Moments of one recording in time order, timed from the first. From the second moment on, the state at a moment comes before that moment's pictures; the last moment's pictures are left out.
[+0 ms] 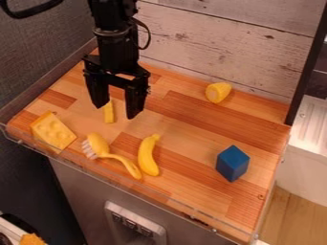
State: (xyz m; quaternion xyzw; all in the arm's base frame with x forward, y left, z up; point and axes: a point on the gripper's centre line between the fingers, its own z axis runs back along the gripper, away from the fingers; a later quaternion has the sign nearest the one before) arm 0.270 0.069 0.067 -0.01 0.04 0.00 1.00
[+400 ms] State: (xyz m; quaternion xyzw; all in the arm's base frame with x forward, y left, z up) arm 0.260 0.043 0.061 -0.01 0.05 0.04 1.00
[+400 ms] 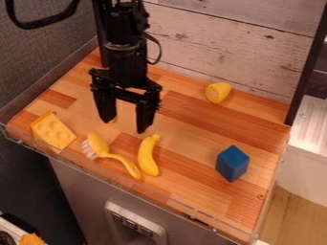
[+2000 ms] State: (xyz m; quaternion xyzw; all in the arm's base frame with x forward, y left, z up) arm 0.254 0.003 0.010 -0.01 0.04 0.03 1.00
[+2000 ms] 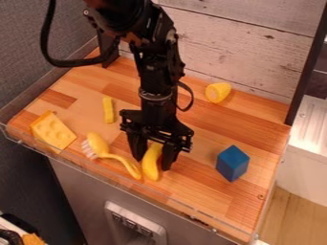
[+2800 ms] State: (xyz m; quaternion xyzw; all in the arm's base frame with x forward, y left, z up) arm 0.242 -0.012 0.026 0.00 0.07 0.01 1.00
